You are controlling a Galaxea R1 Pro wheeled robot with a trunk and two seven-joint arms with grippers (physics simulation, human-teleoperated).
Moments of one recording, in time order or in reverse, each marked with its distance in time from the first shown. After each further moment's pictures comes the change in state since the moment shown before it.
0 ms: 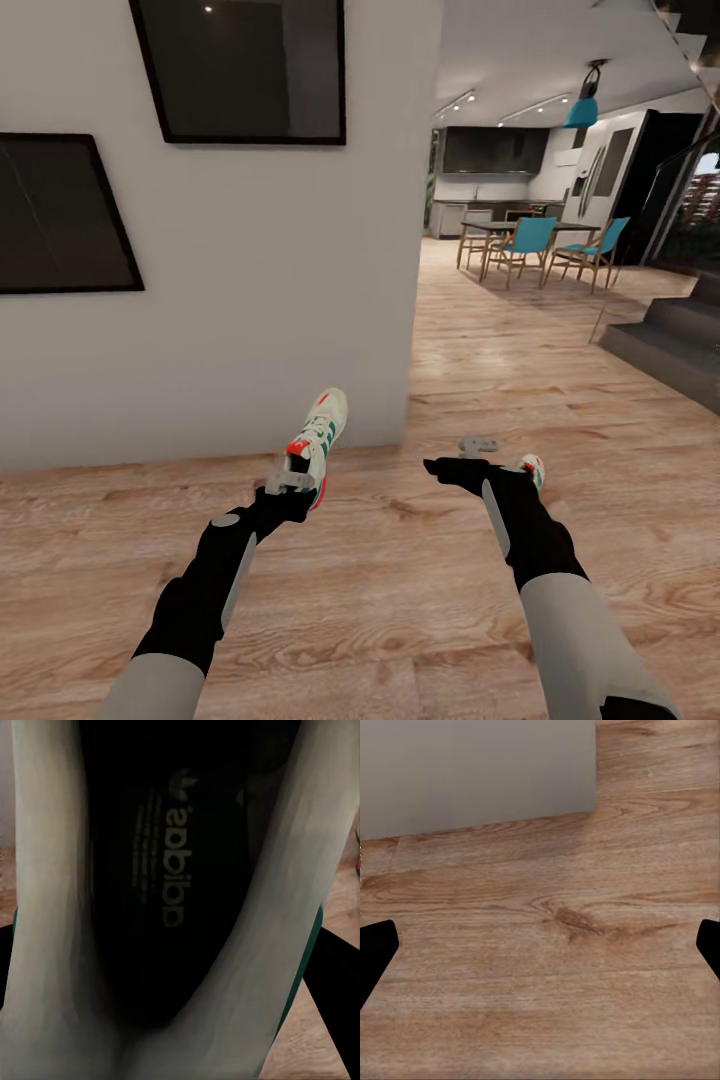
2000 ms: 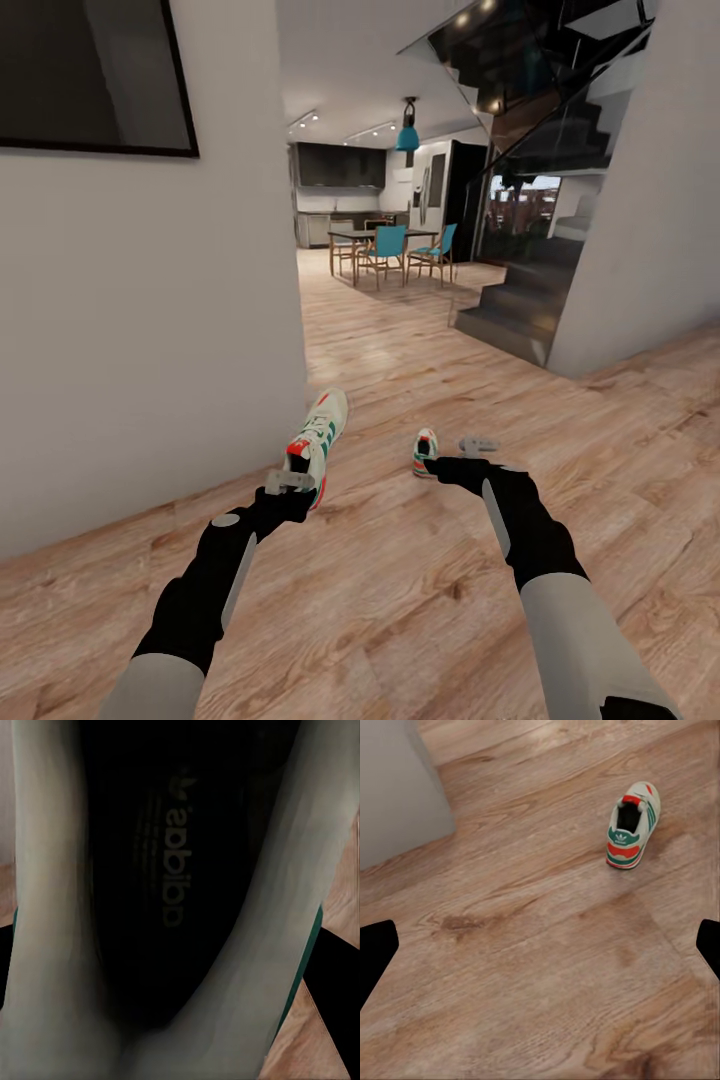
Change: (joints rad) left arm 0.000 0.000 0.000 0.001 -0.001 -0.001 0.000; right arm 0.000 0.000 0.000 -0.004 0.000 0.001 0.001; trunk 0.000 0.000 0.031
